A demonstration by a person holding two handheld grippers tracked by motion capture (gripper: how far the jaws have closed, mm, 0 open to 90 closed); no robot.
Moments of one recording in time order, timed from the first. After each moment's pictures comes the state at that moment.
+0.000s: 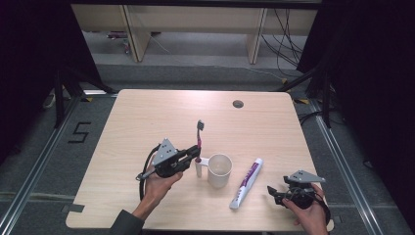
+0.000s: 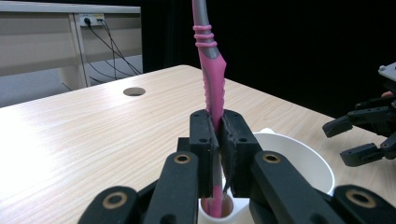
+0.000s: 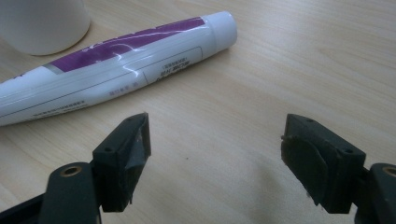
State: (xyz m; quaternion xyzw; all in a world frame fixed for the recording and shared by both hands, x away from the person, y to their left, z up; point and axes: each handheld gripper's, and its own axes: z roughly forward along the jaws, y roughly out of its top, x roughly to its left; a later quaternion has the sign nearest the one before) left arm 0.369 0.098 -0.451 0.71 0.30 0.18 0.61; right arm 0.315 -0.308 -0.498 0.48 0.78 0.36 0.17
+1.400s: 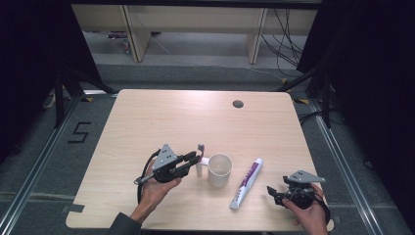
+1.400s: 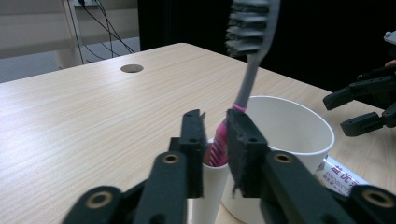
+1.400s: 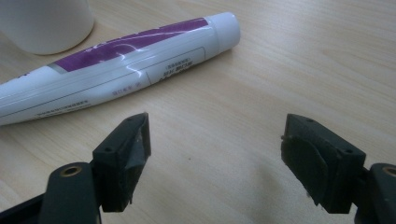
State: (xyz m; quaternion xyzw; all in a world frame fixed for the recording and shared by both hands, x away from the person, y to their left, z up) left arm 0.363 0.102 -0.464 0.73 0.31 0.18 0.59; right arm 0.317 -0.310 -0.498 0.46 0.79 0.36 0.19
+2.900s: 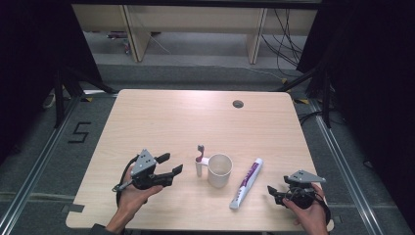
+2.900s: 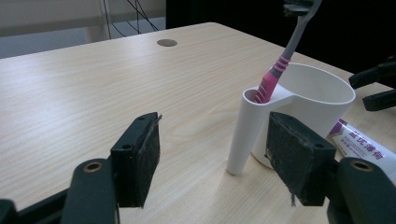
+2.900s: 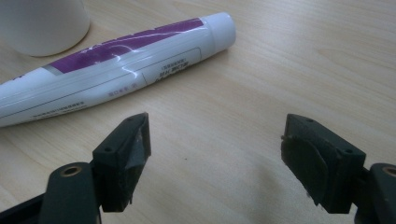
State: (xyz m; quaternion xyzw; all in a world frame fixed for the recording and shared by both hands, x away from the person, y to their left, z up) left arm 0.342 0.154 -0.463 0.74 0.35 0.19 0.55; right arm 0.318 -0.311 -0.498 0.46 0.79 0.36 0.20
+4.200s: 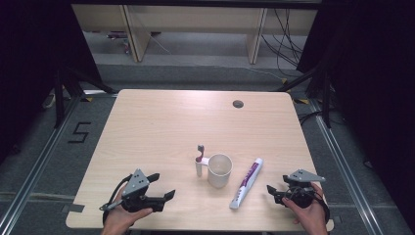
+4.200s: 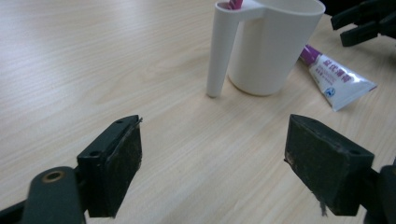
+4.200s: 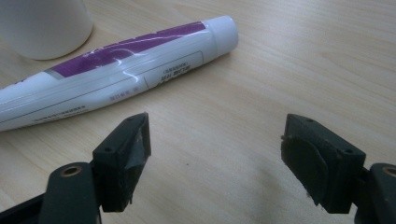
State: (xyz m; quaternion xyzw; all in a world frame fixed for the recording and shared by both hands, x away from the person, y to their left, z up) left arm 0.295 0.171 -0.485 0.78 0.36 0.15 0.49; right arm 0.320 -0.311 -0.499 0.46 0.79 0.36 0.19
